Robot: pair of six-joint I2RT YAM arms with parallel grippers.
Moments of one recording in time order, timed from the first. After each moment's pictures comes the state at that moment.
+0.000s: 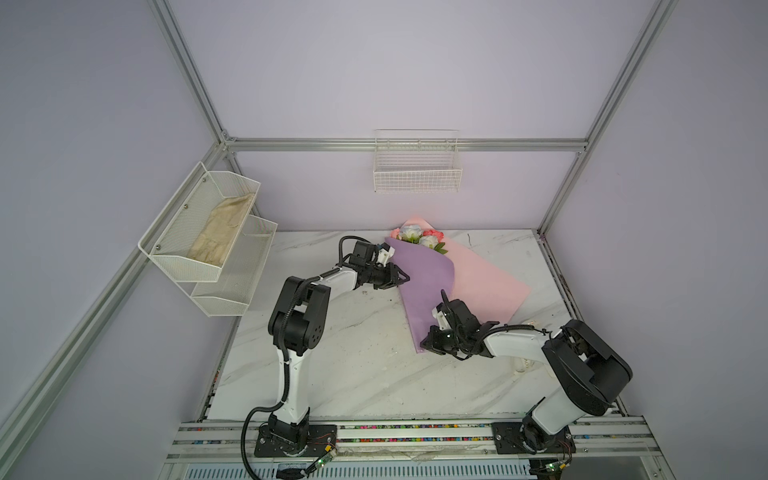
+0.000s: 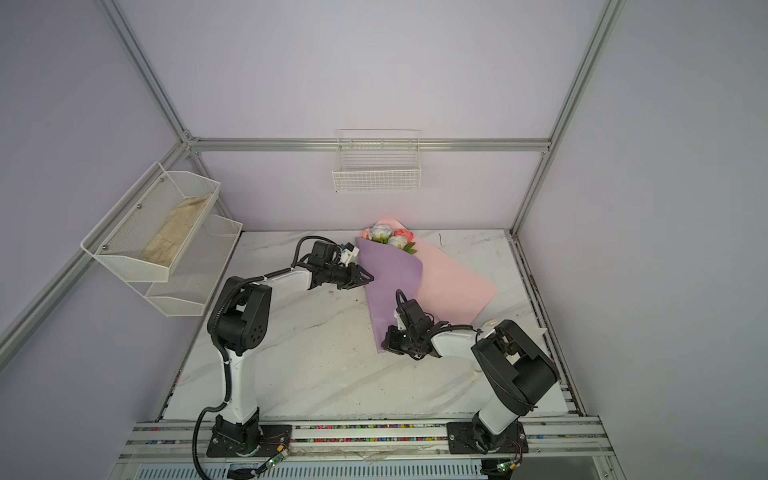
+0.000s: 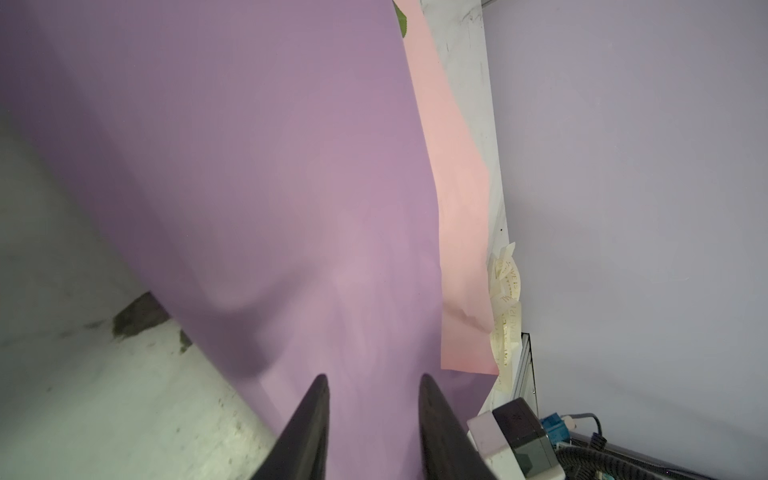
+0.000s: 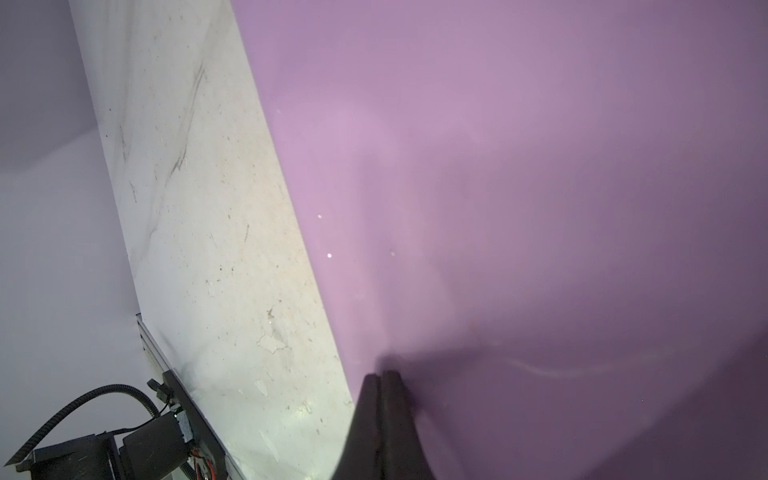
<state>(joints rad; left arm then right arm) -0.34 2.14 1.48 -0.13 0.76 -0.54 0.66 1.60 0.67 0.01 -0.37 0.86</state>
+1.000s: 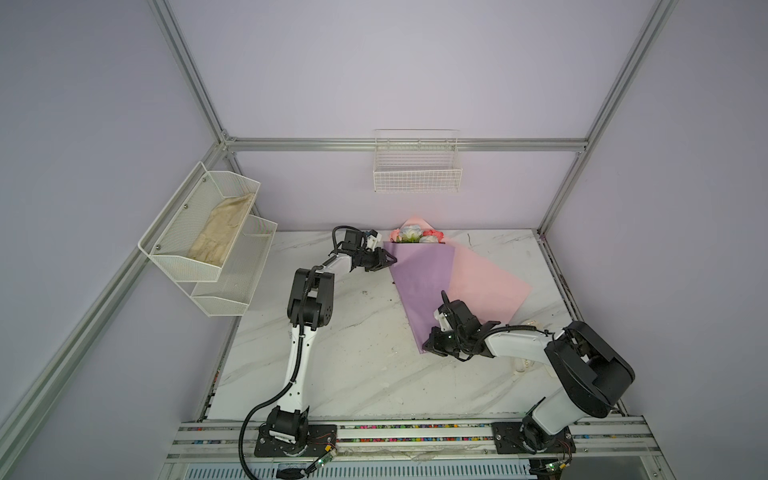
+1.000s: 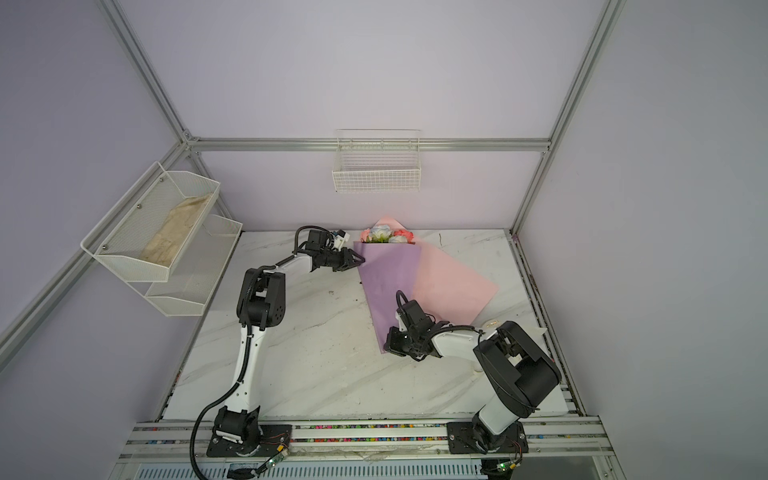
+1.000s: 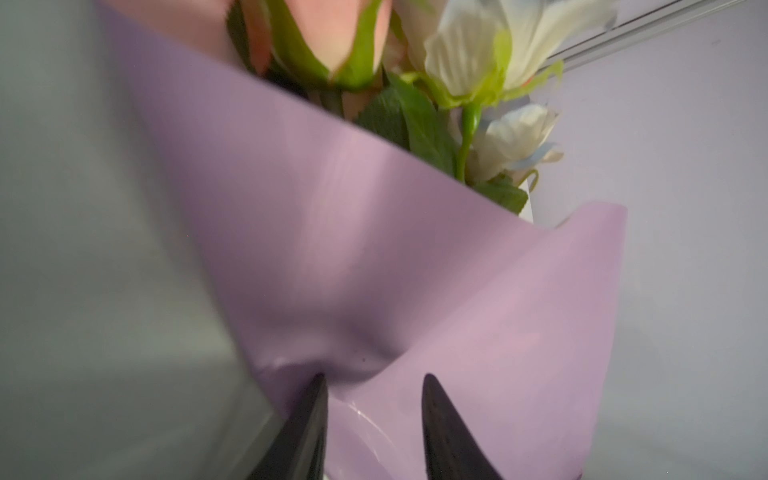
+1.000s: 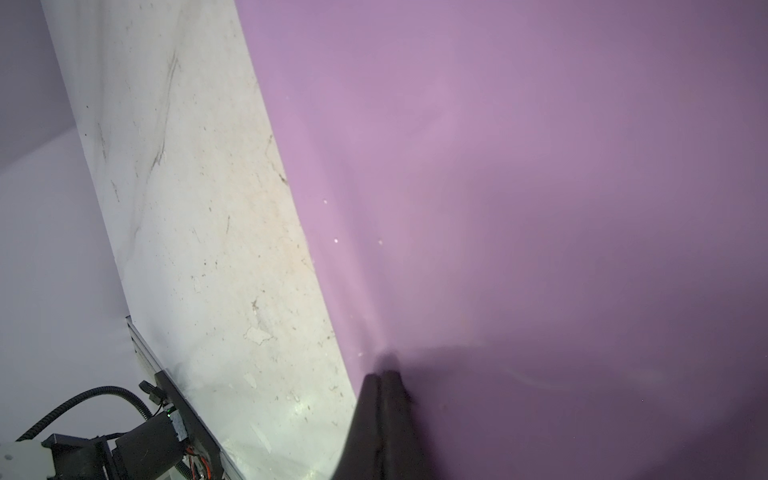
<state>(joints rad) -0.19 2.59 2.06 -0.22 0.80 -0.48 0.66 1.59 0.67 -0.05 -0.36 0.86</state>
